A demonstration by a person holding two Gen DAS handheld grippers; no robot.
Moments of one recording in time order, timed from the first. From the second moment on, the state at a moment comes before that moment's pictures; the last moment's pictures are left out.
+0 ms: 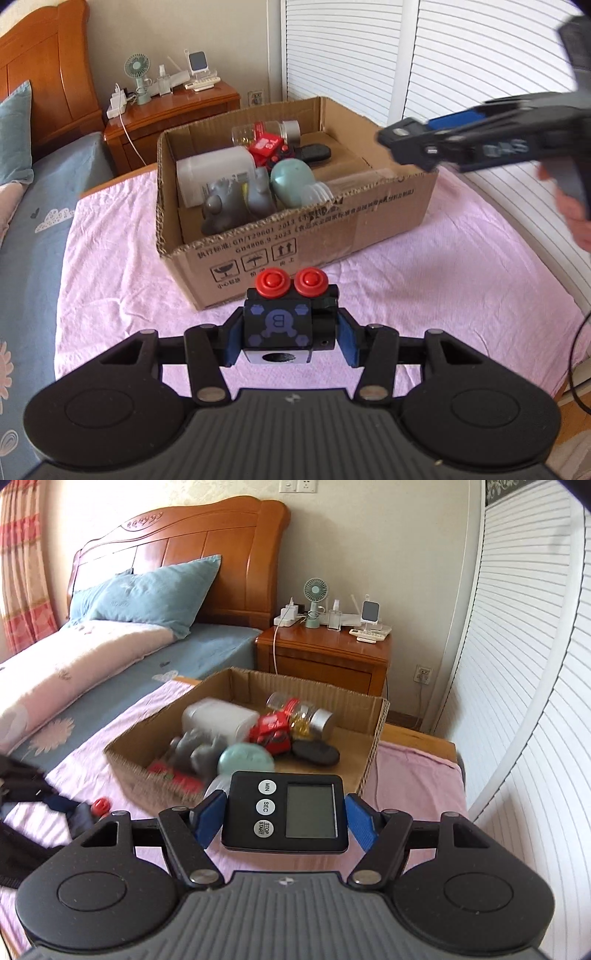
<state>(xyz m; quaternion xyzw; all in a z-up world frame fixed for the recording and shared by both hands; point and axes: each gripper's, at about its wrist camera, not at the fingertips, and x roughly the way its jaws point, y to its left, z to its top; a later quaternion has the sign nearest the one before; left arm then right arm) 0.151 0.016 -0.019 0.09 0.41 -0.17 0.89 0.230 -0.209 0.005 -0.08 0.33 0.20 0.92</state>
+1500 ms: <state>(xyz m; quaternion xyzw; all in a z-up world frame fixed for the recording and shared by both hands) 0.262 -0.073 0.023 0.08 0.34 -0.17 0.92 0.174 -0.251 -0.005 0.04 0.35 0.12 0.93</state>
